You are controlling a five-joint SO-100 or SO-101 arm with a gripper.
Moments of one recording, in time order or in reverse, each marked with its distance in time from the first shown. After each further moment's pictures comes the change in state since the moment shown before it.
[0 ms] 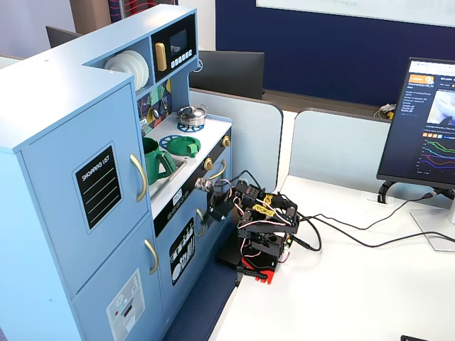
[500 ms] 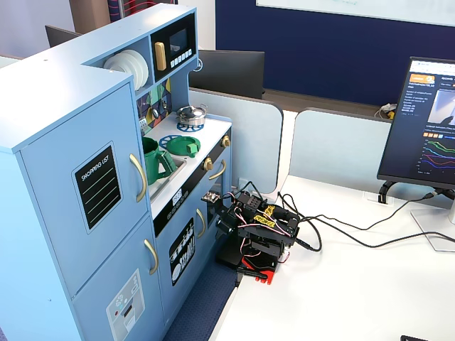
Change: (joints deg) arm 4.8 9.9 14.8 14.2 9.4
